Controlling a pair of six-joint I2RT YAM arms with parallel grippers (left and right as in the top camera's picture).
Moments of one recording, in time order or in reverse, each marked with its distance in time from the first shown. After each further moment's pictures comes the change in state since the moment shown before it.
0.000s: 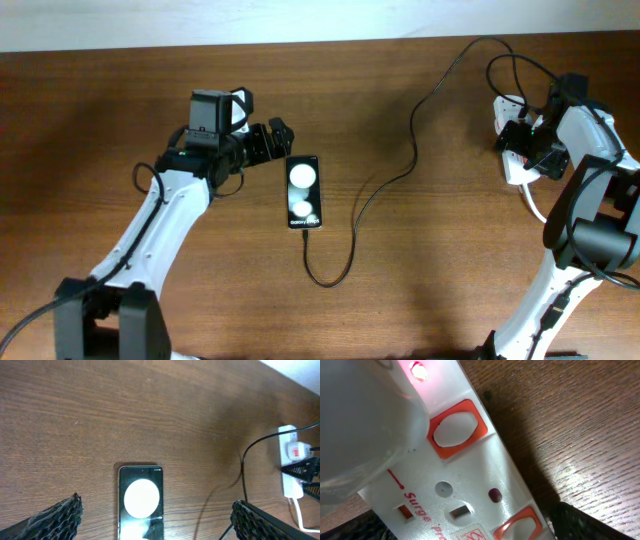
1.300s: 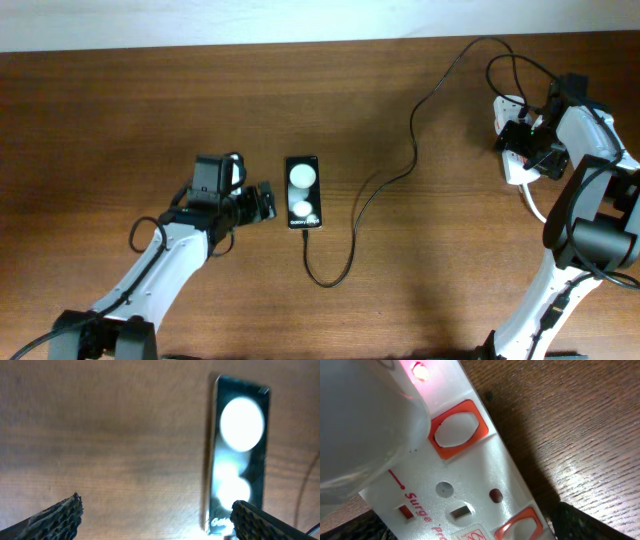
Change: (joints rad) left arm 0.000 -0.161 -0.418 0.068 -0.195 0.077; right arm 0.002 0.000 -0.001 0.001 0.001 0.000
